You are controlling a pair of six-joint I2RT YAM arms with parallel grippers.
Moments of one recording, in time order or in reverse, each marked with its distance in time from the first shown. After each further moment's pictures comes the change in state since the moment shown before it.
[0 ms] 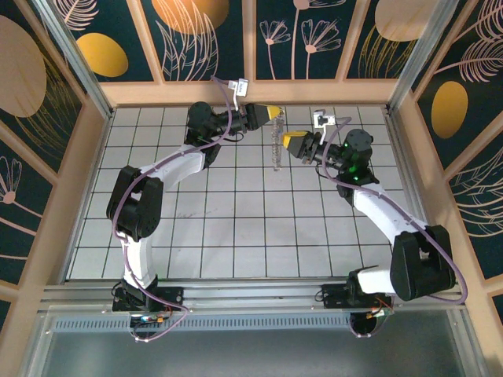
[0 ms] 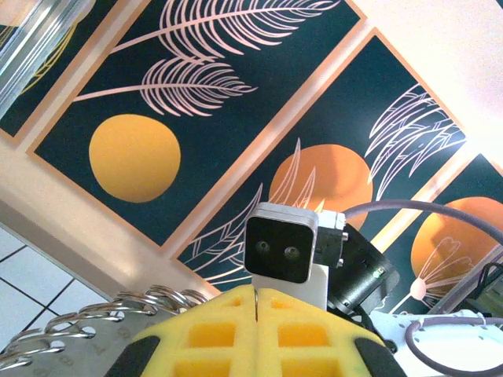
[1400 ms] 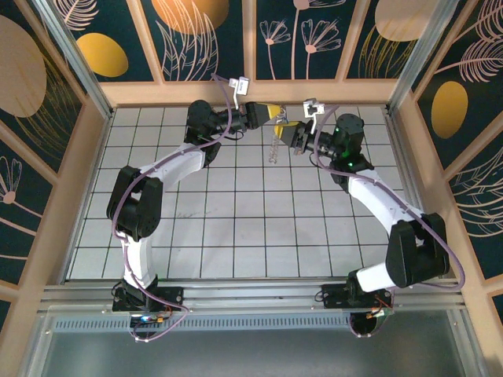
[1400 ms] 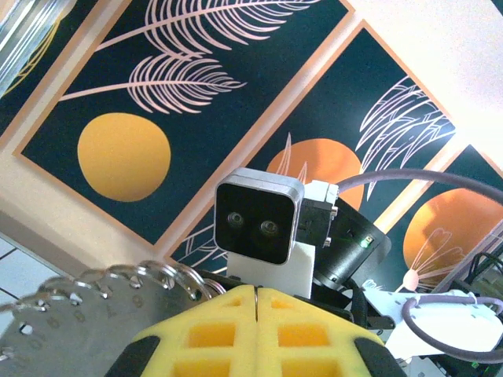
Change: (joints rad) left arm -0.002 0.002 0.024 0.000 0.025 -0.004; right arm 0.042 0.090 0.169 -0.157 0.034 -0.123
